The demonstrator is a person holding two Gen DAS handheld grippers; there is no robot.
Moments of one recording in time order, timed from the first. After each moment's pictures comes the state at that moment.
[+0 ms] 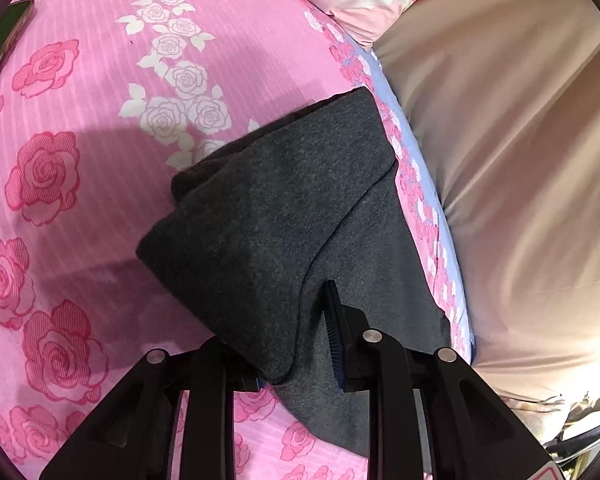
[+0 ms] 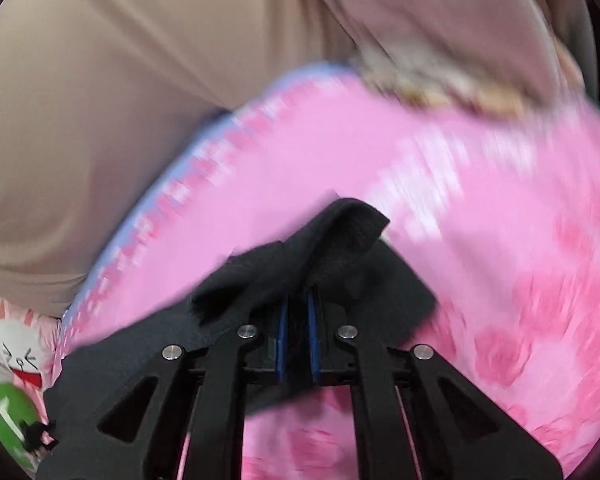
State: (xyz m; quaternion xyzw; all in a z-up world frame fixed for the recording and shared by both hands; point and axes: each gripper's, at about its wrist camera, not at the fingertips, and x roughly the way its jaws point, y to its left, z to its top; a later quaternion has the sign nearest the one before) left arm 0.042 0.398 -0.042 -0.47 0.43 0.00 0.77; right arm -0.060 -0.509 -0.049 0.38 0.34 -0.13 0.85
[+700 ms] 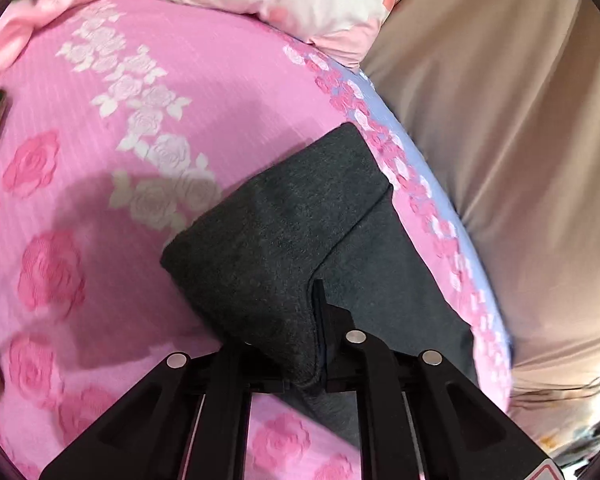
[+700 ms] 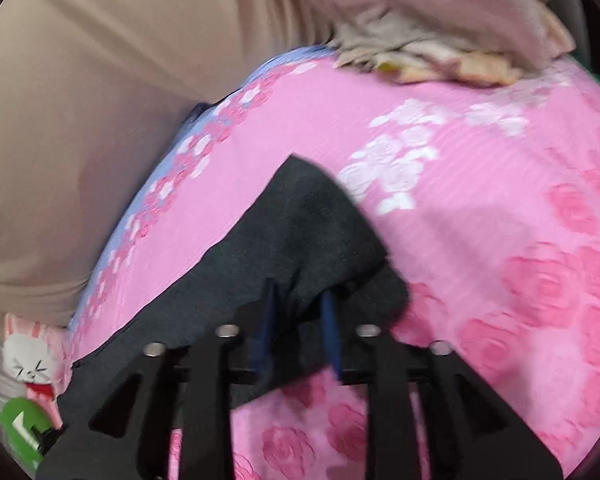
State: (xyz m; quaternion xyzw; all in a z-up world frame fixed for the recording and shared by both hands) left arm 0.060 0.403 -0.031 -0.40 0.41 0.03 0.82; right arm -0.073 -0.518 -0.037 0.36 0.34 -0.18 0.85
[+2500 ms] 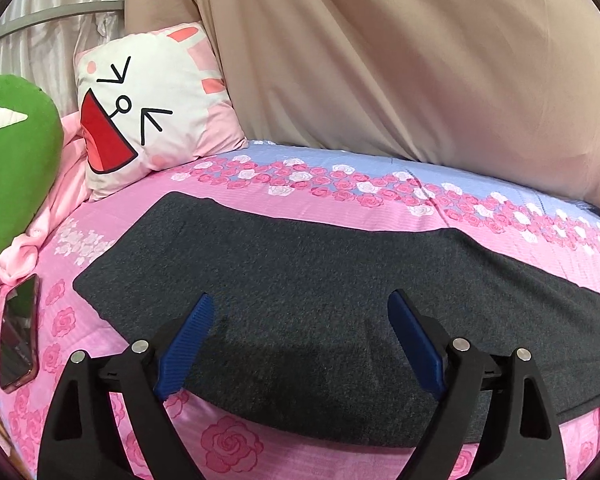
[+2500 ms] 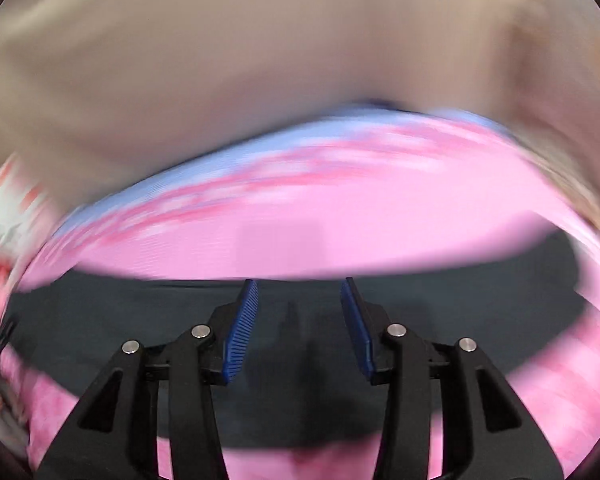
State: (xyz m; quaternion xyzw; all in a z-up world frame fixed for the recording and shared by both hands) left arm 0.030 0.206 0.006 -0.02 0.30 0.08 0.95; right arm -0.037 -0.382 0.009 0.23 0.33 -0.13 0.91
